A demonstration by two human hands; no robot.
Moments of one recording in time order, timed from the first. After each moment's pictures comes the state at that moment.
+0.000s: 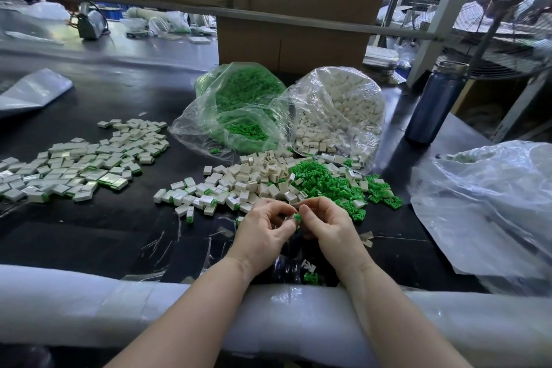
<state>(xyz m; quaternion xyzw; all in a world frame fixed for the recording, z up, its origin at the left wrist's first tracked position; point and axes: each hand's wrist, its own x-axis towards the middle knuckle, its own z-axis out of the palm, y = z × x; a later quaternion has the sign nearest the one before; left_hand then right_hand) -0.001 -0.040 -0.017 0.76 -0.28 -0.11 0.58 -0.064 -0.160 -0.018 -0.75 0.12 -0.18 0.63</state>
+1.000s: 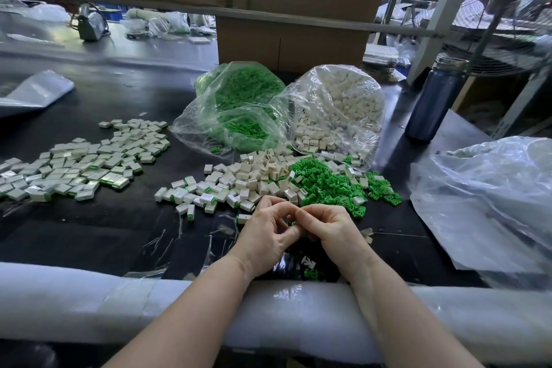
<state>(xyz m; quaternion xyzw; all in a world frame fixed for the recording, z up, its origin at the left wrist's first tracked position) -0.004 -0.037 -0.016 0.75 -0.35 -0.13 0.54 -0.070 -0.163 -0.013 -0.73 0.04 -0.12 0.68</state>
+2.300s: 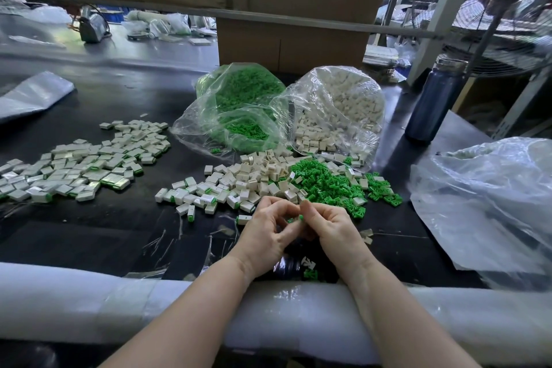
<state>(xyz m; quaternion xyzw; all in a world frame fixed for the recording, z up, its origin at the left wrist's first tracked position) -0.005 -0.039 -0.016 0.73 -0.34 -0.14 0.57 -0.069 -0.156 -0.012 -0.70 0.07 -0.15 0.69</state>
